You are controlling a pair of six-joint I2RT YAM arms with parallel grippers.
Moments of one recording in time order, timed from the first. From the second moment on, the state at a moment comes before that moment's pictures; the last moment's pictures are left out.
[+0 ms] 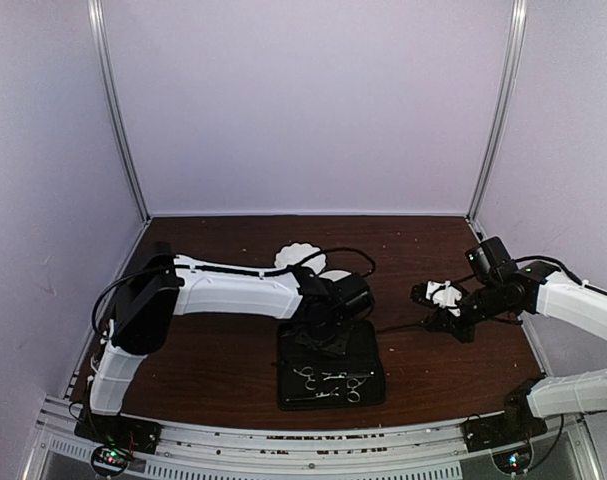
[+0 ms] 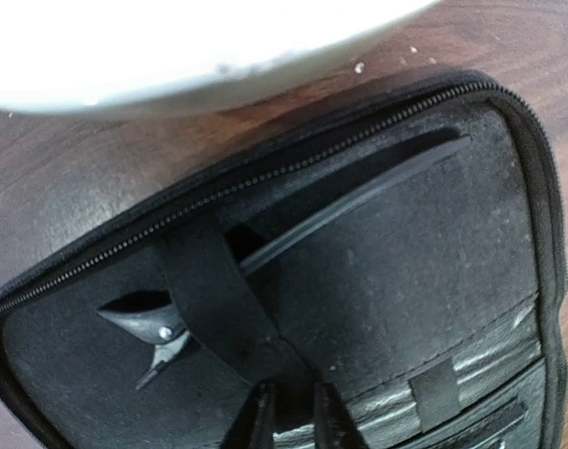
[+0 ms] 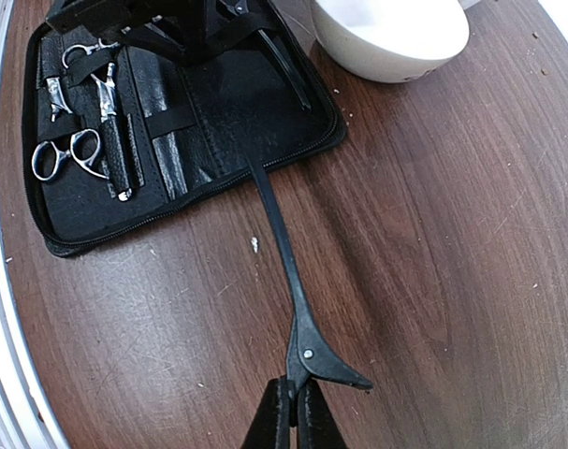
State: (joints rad) left arm -1.17 2.25 1.76 -0.78 -0.15 -0.78; right arm 0.39 1.07 0.69 -0.65 -0.36 -0.75
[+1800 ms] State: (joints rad) left arm -1.16 2.08 1.51 -0.55 -0.15 -0.71; right arm 0.59 1.49 0.85 -0.54 -0.42 -0.59
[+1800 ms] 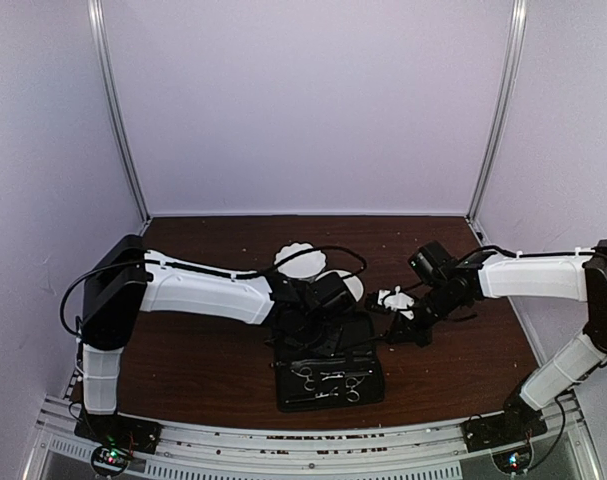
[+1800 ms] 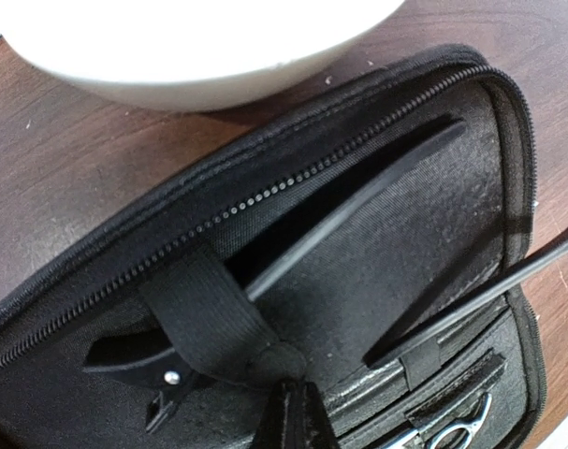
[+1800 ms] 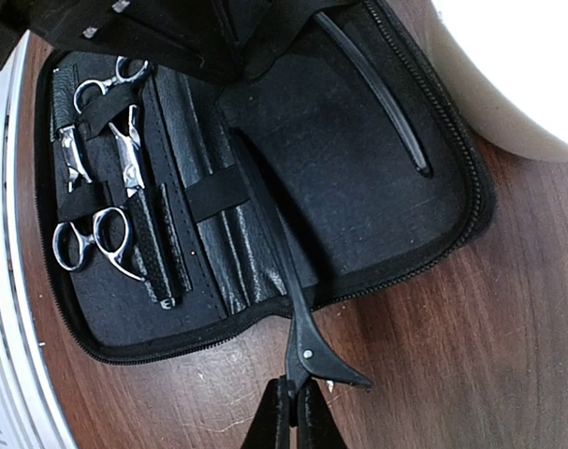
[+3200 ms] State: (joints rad) left arm -1.16 2.07 1.49 -0.54 -0.14 -0.68; right arm 0.72 1.67 0.99 -0.60 -0.32 -0.45
